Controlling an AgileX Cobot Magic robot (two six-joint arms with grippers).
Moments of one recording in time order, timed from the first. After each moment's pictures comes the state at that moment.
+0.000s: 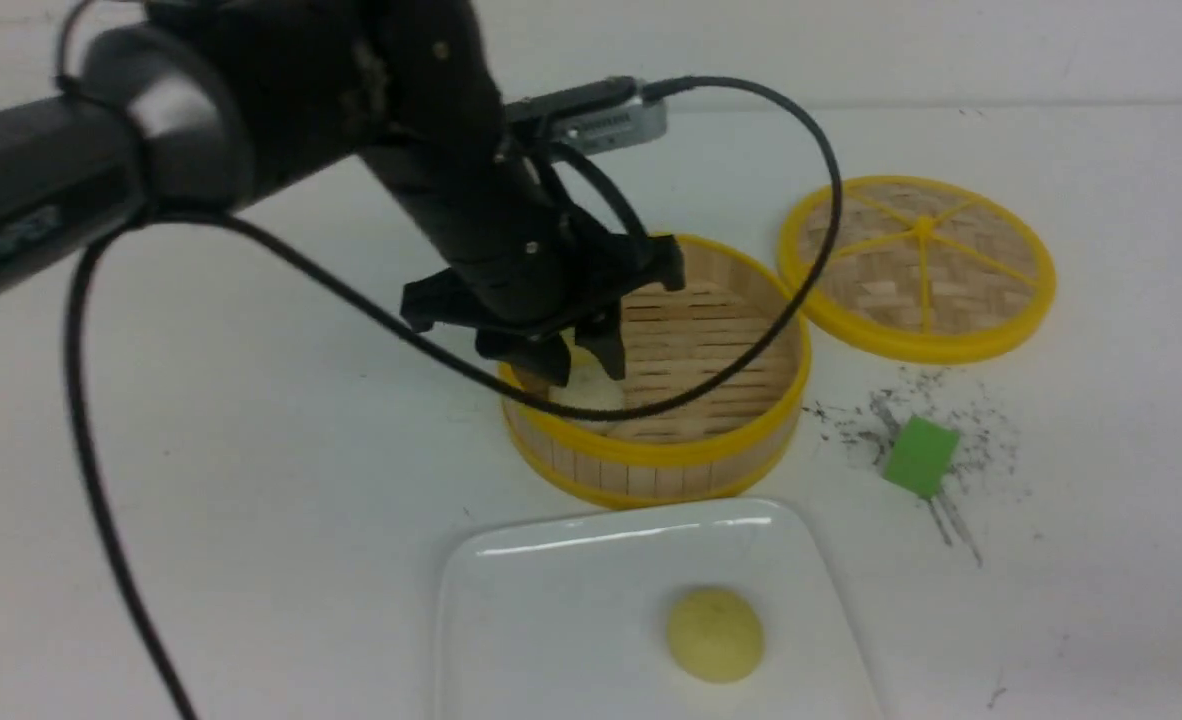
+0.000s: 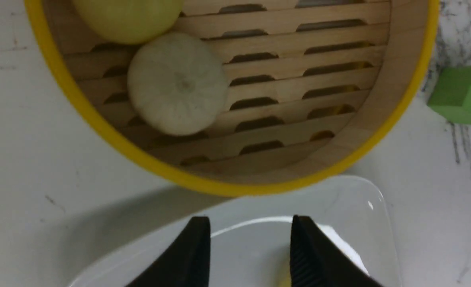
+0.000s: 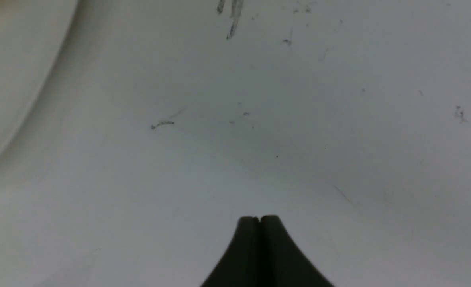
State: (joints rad) right arm 0.72 0.68 -0.55 -0.35 0.98 0.40; left arm -0.57 1.86 -1.64 -0.14 1.00 -0.40
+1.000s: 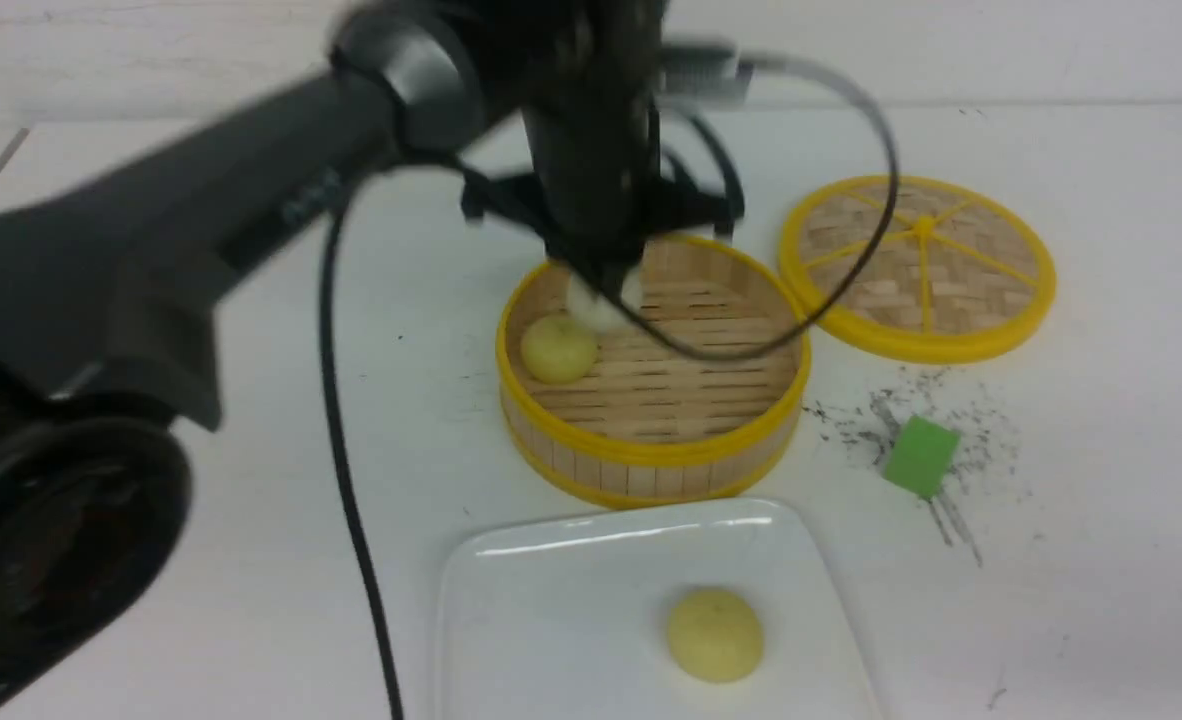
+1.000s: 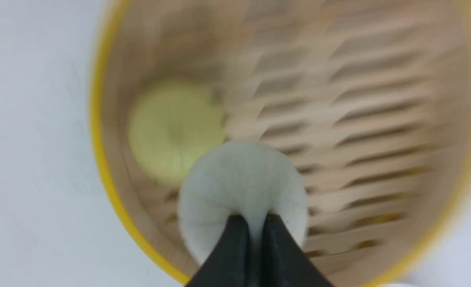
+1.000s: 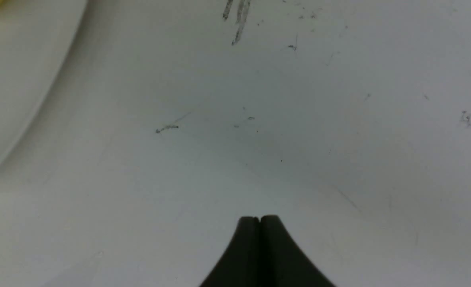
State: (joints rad) right arm 0.72 0.68 -0.55 -0.35 0.98 0.40; left arm -0.64 2.05 -2.12 0.15 1.23 -0.44
